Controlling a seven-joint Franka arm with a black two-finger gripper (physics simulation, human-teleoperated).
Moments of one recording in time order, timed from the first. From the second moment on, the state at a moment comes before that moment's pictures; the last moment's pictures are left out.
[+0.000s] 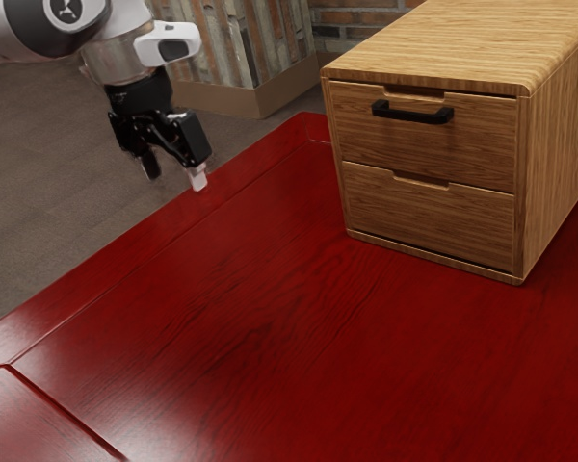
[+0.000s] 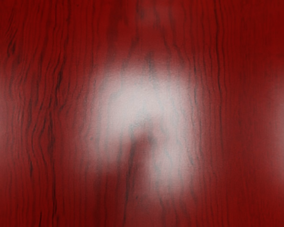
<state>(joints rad) 0.01 0.15 0.20 -1.07 -0.07 1.30 0.14</state>
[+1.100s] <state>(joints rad) 0.06 0.18 0.15 -1.04 -0.11 1.27 0.39</state>
